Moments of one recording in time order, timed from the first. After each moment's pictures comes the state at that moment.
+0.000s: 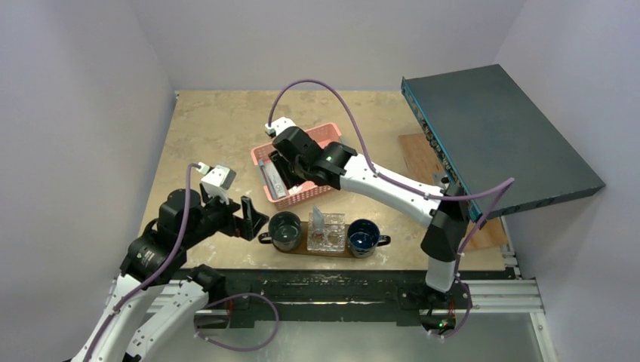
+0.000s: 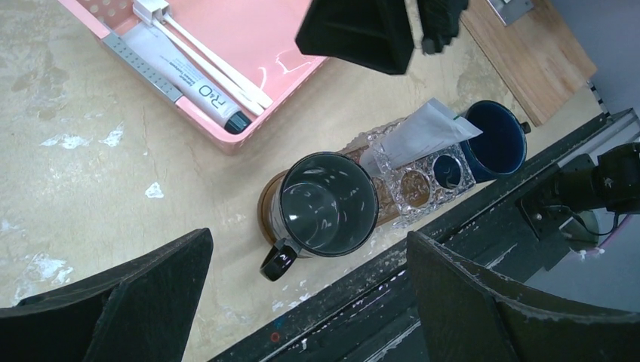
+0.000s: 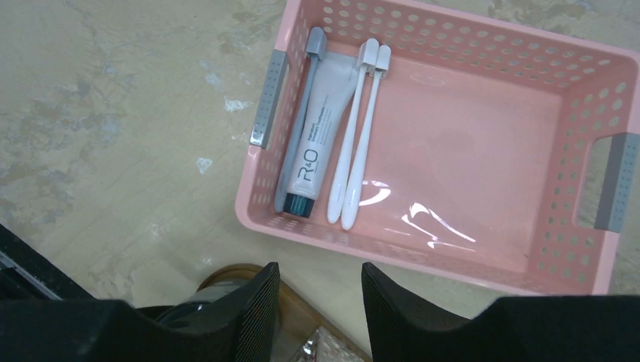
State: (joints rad) left arm -0.49 0.51 0.86 -0.83 0.15 -0.29; right arm 1.04 1.82 1.77 -0.73 0.29 0.28
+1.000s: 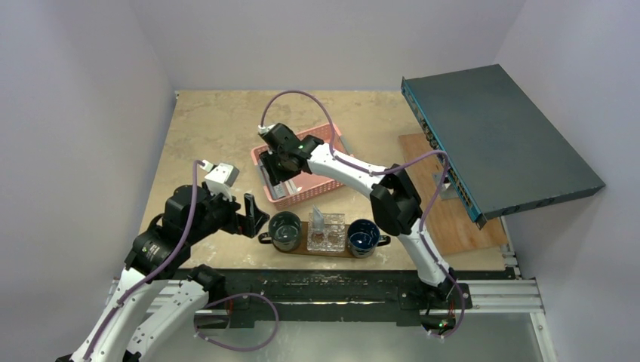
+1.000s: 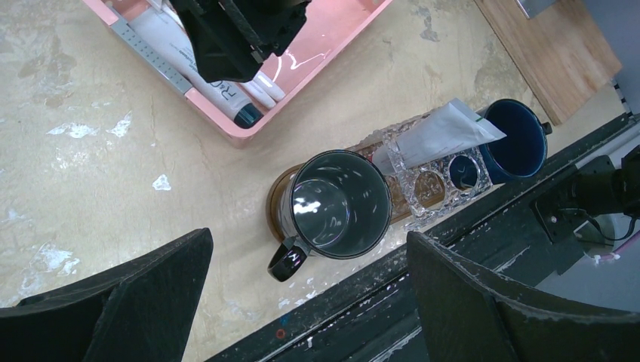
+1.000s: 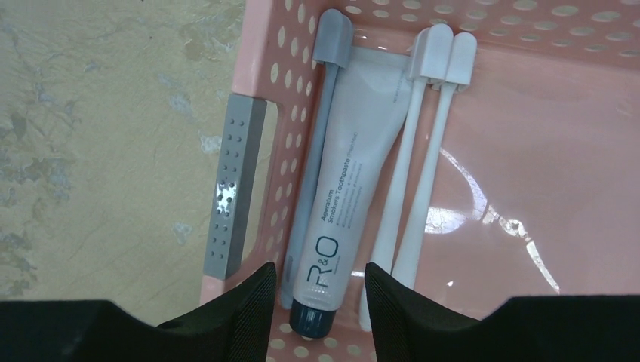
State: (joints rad) left arm -0.49 0.55 0.85 -0.83 0.13 -0.29; right arm 0.90 2.26 2.02 -0.68 0.04 0.33
